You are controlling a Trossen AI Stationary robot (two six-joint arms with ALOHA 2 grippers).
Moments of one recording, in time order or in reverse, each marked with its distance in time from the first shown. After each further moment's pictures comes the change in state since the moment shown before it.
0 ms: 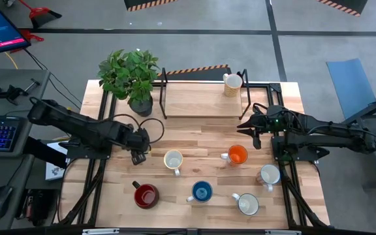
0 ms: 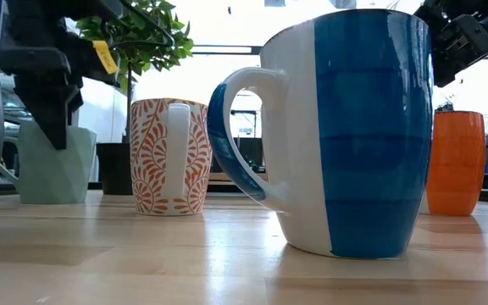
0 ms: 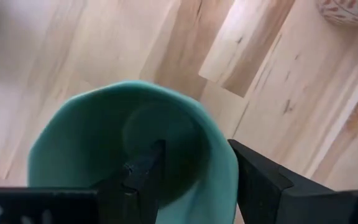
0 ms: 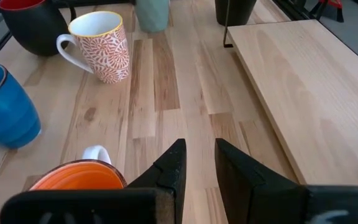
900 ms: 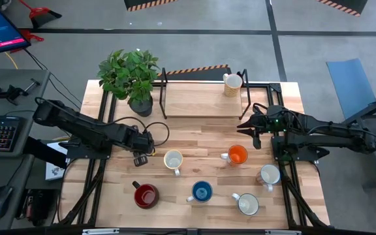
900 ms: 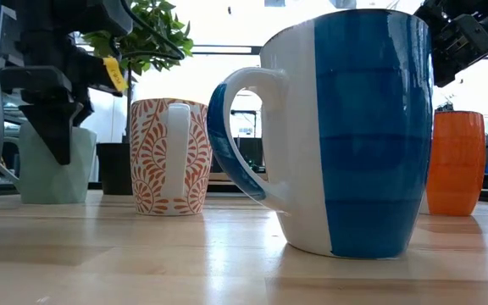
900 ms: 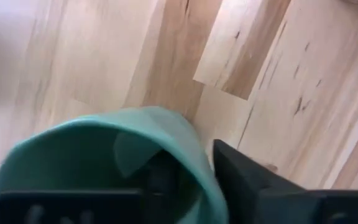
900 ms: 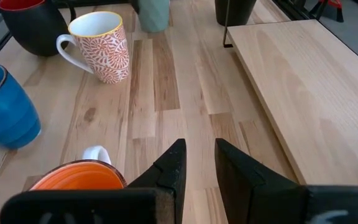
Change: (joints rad) left arm 0.003 0.094 0.000 0.057 0.006 0.105; right arm 0.000 0.000 0.000 0.000 0.000 0.002
